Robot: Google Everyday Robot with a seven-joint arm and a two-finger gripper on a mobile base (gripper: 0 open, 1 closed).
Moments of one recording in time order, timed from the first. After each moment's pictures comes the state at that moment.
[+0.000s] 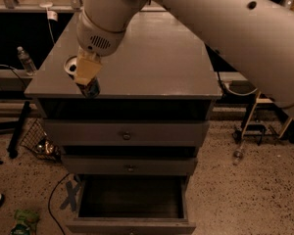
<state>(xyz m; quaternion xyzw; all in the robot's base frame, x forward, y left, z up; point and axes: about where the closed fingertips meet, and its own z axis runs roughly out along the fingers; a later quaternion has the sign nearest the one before) 0.538 0.145 0.946 -0.72 0.64 0.11 0.25</state>
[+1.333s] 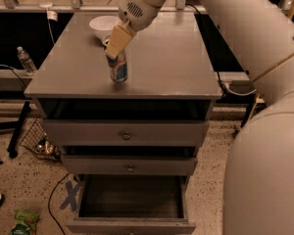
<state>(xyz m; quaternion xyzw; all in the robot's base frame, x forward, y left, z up) 0.631 0.075 0.953 -0.57 0.77 0.19 0.21</state>
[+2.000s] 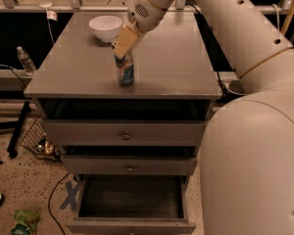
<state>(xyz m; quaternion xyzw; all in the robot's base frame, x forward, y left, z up) 0.659 0.059 0.934 -0.53 0.80 0.21 0.18</state>
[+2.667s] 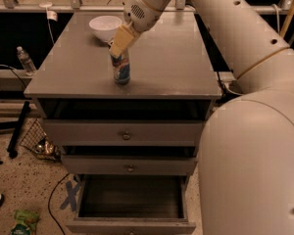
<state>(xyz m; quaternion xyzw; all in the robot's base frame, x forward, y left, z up) 0.665 0.069 0.932 -0.53 0.80 0.21 0.19</state>
